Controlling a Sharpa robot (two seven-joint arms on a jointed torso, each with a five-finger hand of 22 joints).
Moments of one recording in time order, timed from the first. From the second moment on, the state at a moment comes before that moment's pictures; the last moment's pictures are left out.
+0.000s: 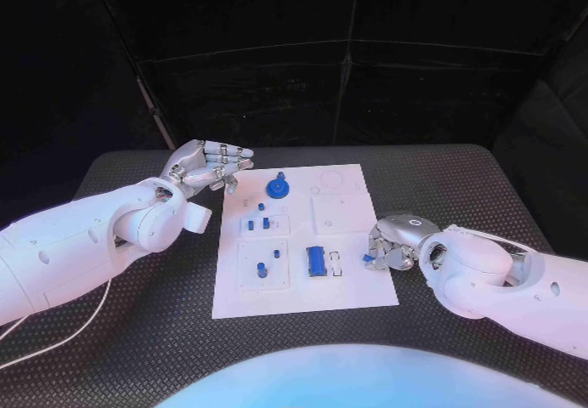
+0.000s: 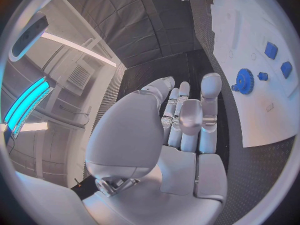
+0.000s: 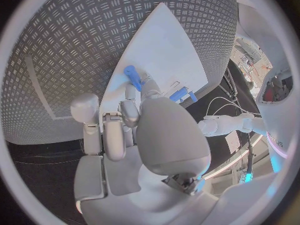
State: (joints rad) left arm 1.05 -0.83 0.06 1.40 -0.27 -0.19 0.34; left_hand 1.45 -0.14 0.30 0.13 0.32 1.03 0.17 0.09 0.07 1.18 0.10 0.12 0.08 1.39 0.01 1.22 0.92 0.15 1.23 0.12 0.76 1.04; right arm 0.76 -1.05 0.15 1.83 -1.78 -0.15 -0.49; right_hand 1.48 -0.02 -0.10 0.17 0.25 0.99 0.06 0.44 0.37 1.34 -0.01 1.16 1.19 1.47 -0.07 1.49 1.31 0.11 1.26 0.04 1.24 0.93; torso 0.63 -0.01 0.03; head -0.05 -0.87
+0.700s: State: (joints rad) left arm 1.04 -0.82 0.06 1.40 -0.27 -0.19 0.34; left_hand 1.45 -0.14 0.30 0.13 0.32 1.03 0.17 0.09 0.07 1.18 0.10 0.12 0.08 1.39 0.01 1.22 0.92 0.15 1.23 0.12 0.76 1.04; right arm 0.75 -1.03 0.14 1.88 -1.53 -0.36 -0.51; right_hand 1.42 -0.02 0.01 0.29 0.42 0.99 0.06 0.41 0.37 1.37 -0.02 1.17 1.21 1.47 -0.07 1.50 1.31 0.11 1.27 0.03 1.25 0.96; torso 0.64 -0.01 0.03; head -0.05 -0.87
